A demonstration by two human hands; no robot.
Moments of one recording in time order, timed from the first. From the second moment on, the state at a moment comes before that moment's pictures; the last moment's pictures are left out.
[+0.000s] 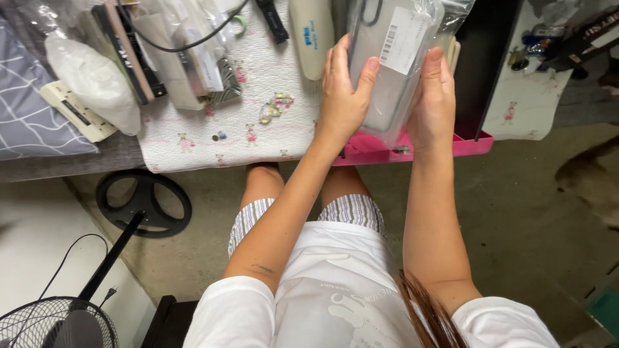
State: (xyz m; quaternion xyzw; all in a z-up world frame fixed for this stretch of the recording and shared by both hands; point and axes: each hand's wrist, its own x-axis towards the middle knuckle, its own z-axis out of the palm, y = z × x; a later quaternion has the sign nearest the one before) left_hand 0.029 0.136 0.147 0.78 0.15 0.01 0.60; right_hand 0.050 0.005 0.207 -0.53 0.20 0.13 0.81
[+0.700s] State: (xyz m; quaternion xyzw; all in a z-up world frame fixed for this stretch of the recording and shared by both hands) left_hand 0.000 0.012 -0.026 0.78 0.18 -0.26 0.54; right_hand 0.031 -0.087 0.057 -0.93 0.15 0.13 0.32
